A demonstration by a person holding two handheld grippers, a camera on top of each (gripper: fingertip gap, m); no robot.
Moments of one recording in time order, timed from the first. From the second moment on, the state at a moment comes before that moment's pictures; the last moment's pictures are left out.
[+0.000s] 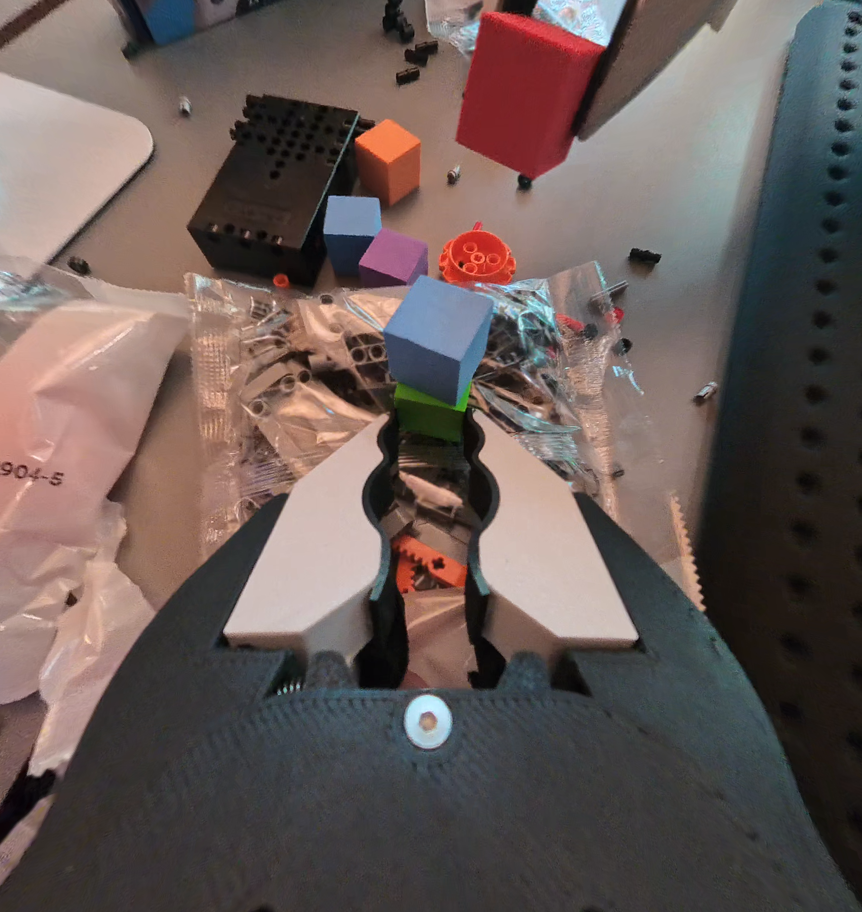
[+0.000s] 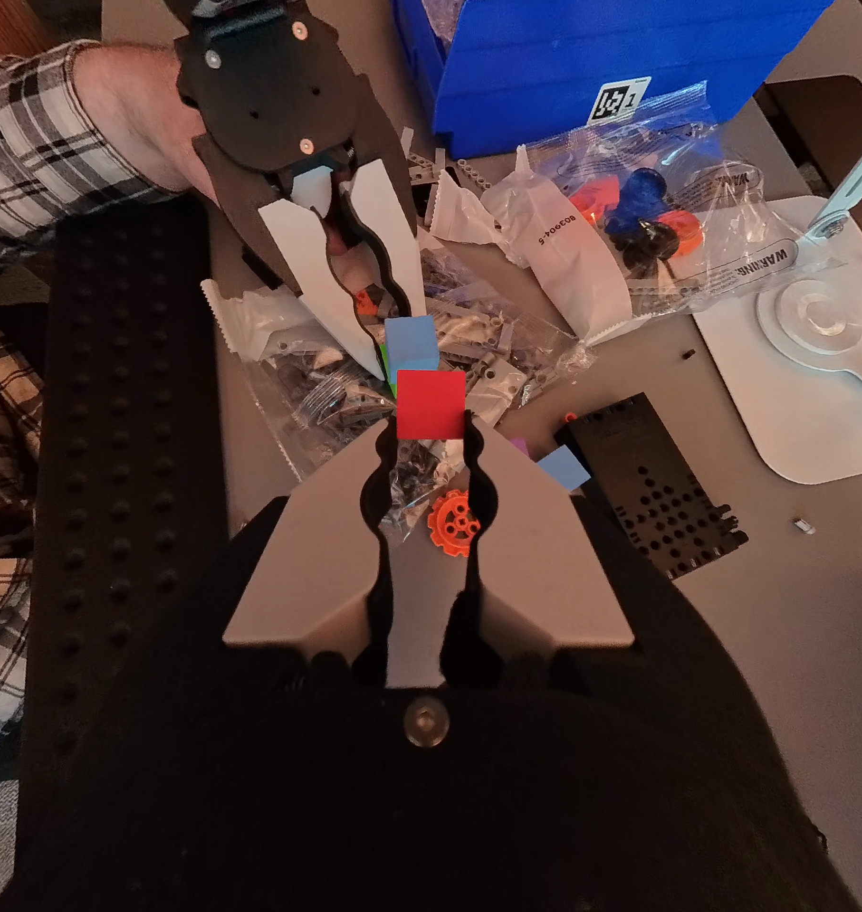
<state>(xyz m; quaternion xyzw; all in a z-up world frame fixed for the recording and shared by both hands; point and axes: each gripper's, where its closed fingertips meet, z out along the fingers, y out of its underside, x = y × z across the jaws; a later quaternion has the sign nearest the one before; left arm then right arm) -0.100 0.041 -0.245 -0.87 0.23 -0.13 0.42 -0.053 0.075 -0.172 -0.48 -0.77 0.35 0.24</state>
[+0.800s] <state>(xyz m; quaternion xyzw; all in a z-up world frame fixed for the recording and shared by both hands) -0.099 0.038 -0.246 -0.87 0.24 -0.13 0.42 -0.093 0.045 -0.188 -0.45 -0.83 0.28 0.15</state>
